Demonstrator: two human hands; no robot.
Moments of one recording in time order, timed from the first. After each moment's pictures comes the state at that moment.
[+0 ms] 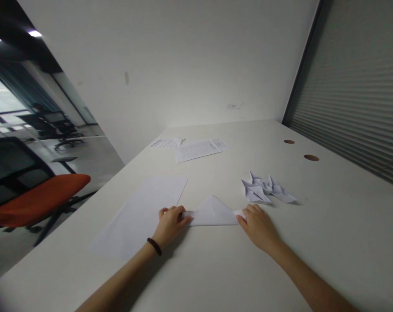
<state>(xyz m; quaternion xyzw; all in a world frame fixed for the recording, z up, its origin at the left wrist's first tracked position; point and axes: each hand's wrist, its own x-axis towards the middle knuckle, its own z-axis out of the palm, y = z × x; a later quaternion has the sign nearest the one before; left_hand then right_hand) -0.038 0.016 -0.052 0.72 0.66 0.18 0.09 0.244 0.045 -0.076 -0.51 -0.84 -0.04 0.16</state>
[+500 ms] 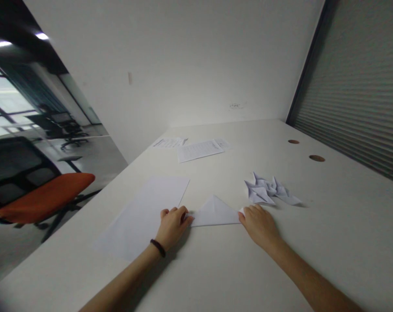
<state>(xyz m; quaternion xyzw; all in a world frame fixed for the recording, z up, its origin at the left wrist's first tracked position) -0.033 0.010 -0.045 0.73 0.67 0.14 0.05 0.233 0.050 -0.070 -0.55 -0.83 -0.09 0.07</state>
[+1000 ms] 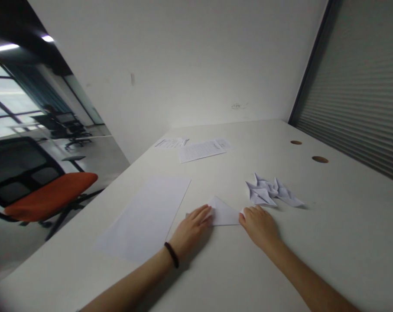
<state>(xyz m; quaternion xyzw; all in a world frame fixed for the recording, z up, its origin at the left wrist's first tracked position) -0.002 0.008 -0.050 0.88 0.46 0.10 -0.02 0.228 0.051 -0.072 -0.57 -0.82 -0.10 0.06</state>
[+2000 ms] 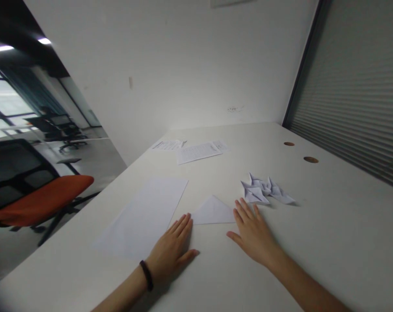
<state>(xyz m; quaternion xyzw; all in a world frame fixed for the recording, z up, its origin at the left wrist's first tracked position) -0.030 -0.035 -0.045 0.83 0.54 0.10 0.09 0.231 0.023 -0.068 -0.47 -0.87 -0.05 0.14</state>
